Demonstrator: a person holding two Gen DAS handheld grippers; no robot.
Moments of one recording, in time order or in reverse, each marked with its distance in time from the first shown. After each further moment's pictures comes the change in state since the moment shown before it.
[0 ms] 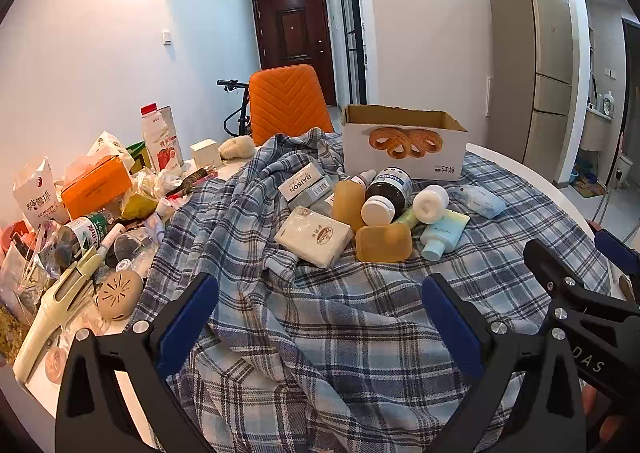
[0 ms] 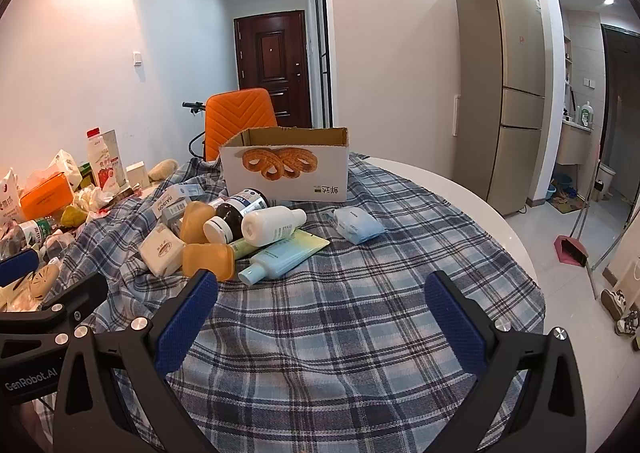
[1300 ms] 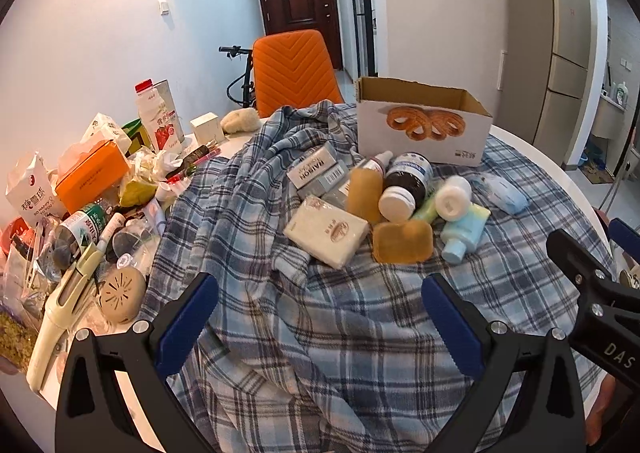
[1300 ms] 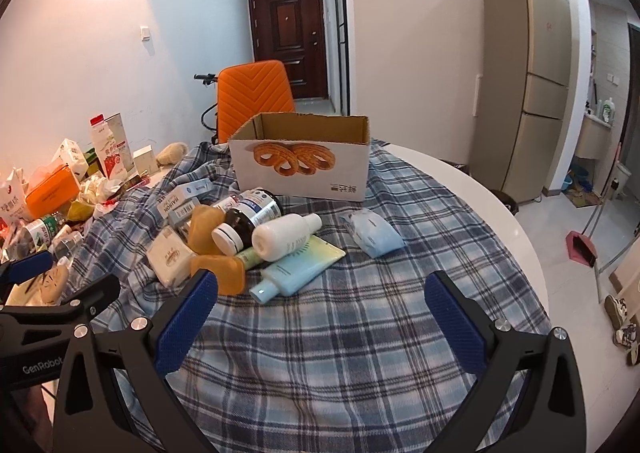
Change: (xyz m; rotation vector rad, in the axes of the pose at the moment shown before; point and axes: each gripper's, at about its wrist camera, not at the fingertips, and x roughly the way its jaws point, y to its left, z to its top) left arm 0.034 0.012 0.037 -0.018 0.162 0.017; right arm 0.028 0.006 0.051 -0.034 0.139 0.064
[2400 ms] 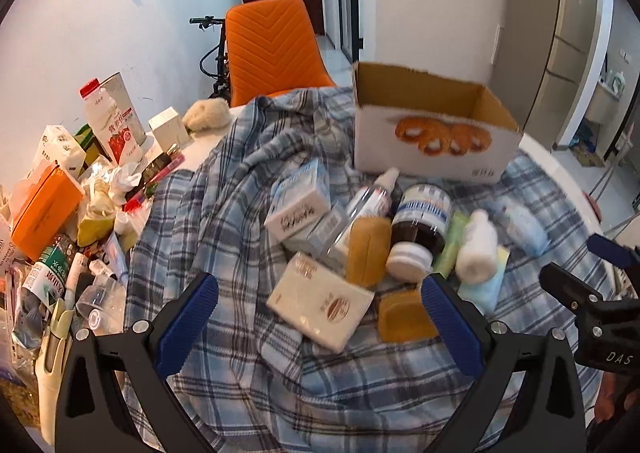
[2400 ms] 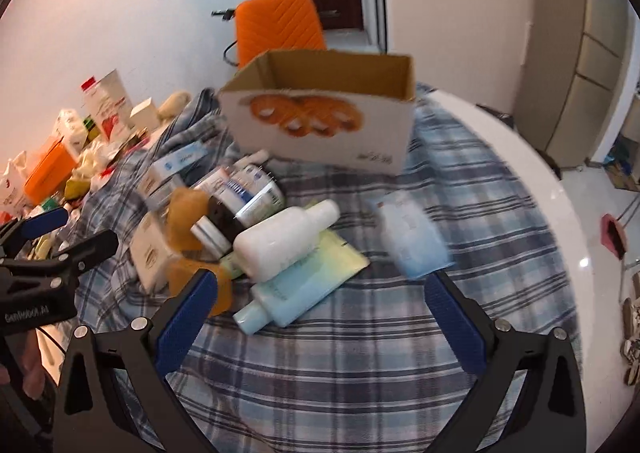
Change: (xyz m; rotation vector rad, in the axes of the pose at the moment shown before) left arm 0.080 0.002 0.070 0.041 0.150 -0.072; right arm 0.101 -0.011 0.037 -0.030 0.293 0.156
